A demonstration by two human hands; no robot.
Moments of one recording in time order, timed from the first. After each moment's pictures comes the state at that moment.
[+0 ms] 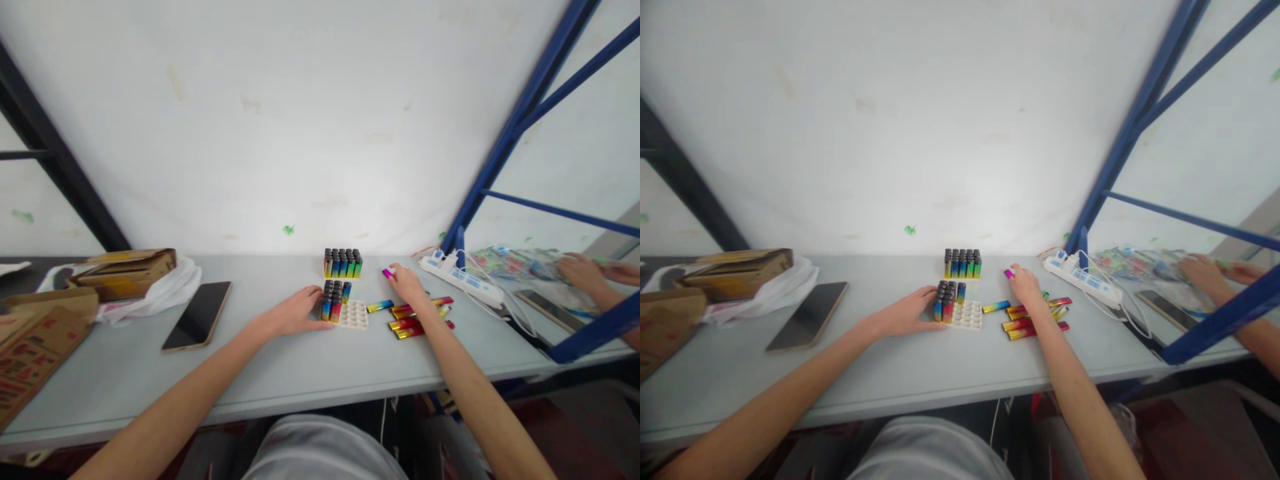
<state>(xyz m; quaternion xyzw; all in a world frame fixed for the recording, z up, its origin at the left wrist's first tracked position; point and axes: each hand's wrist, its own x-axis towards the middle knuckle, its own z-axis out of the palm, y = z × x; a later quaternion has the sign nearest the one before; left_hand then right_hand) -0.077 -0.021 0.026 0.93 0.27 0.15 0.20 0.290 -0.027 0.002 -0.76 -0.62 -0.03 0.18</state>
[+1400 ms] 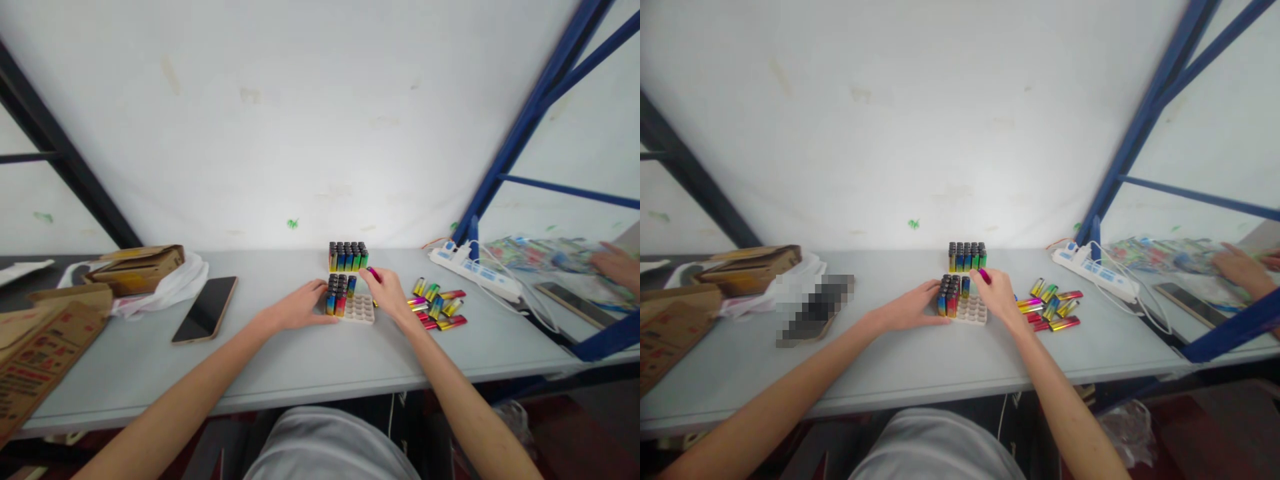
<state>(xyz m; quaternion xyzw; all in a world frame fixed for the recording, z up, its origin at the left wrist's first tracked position) -0.077 -0.023 0.028 0.93 0.26 0.15 0.20 0.166 -0.073 0.038 -0.61 -0.62 0.14 0.48</state>
